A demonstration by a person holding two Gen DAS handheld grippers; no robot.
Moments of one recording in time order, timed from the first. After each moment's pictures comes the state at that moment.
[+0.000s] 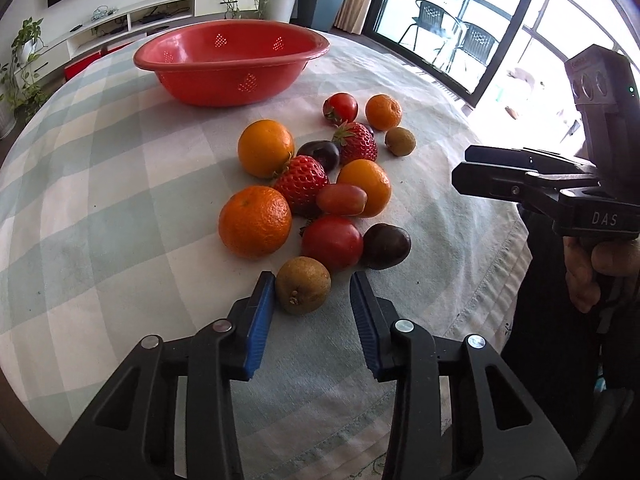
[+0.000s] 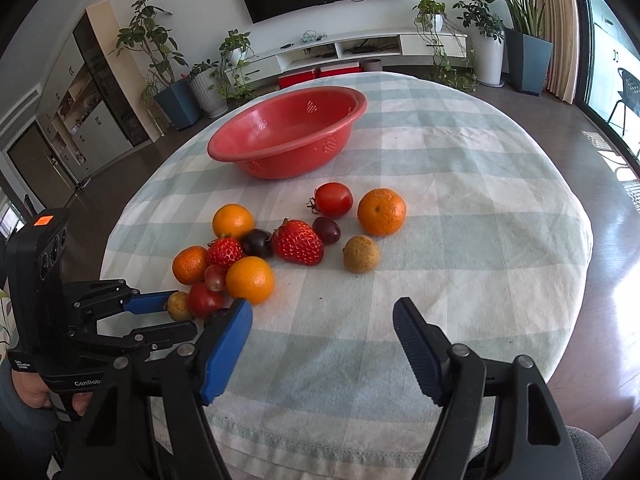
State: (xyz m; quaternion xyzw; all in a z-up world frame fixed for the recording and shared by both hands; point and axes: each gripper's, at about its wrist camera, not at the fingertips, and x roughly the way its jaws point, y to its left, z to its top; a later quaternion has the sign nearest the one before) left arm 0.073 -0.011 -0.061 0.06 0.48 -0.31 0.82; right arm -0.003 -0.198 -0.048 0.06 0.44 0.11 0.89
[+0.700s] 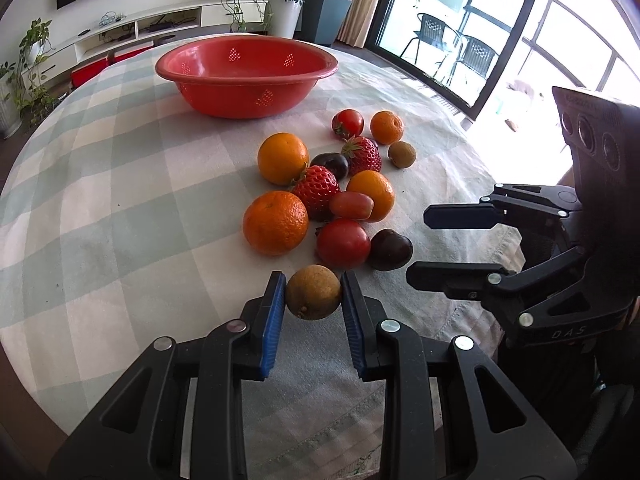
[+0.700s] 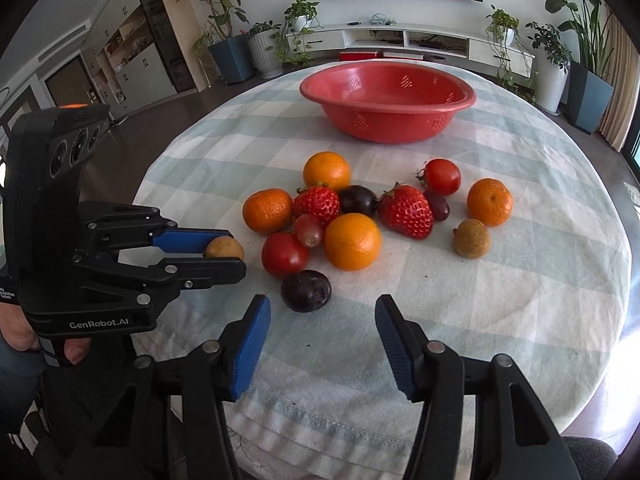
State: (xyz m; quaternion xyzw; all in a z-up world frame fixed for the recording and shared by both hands) left arm 0.062 0.012 -0.048 0.04 0.46 -0.31 0.83; right arm -0.012 -0.129 -0.064 -0.02 0.46 0.19 0.87
